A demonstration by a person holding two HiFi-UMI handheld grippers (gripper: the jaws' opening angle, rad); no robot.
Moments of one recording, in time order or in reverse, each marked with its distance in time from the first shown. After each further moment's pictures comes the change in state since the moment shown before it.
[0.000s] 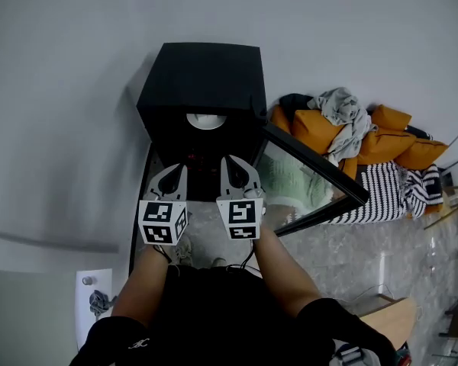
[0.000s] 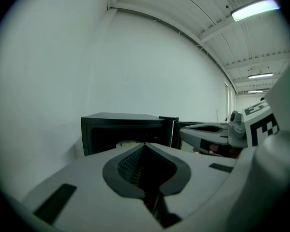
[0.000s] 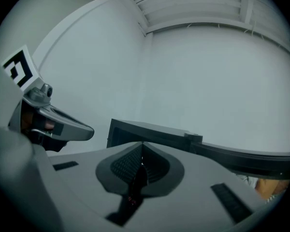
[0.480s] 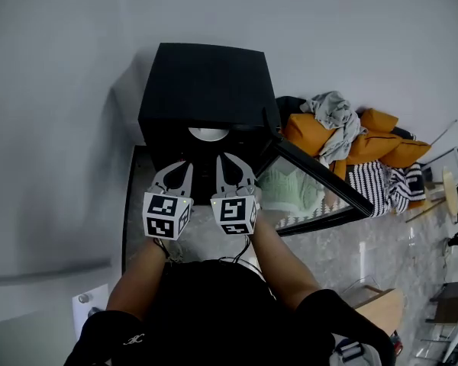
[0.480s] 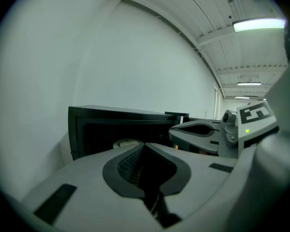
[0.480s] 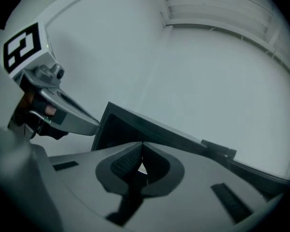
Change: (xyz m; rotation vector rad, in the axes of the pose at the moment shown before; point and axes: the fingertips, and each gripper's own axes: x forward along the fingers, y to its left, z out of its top) left arm 0.067 0.050 -0.010 -0.013 0.035 -0.174; right arm 0.088 0.016 -0.017 -0.200 0.096 -0.064
